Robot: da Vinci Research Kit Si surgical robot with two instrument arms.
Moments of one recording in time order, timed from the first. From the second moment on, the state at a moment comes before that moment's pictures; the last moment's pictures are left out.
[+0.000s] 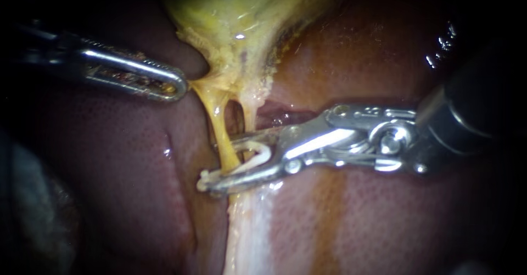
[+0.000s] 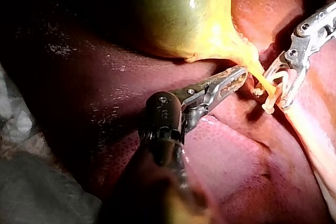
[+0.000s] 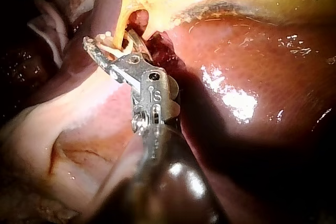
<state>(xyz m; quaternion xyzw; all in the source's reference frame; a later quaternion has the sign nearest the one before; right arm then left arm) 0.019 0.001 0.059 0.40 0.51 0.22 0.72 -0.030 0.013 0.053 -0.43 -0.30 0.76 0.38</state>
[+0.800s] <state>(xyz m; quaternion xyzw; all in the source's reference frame) 0.019 -0.001 0.052 0.47 0.55 0.18 0.67 -0.029 0.013 0.053 -0.43 -0.30 0.76 0.38</state>
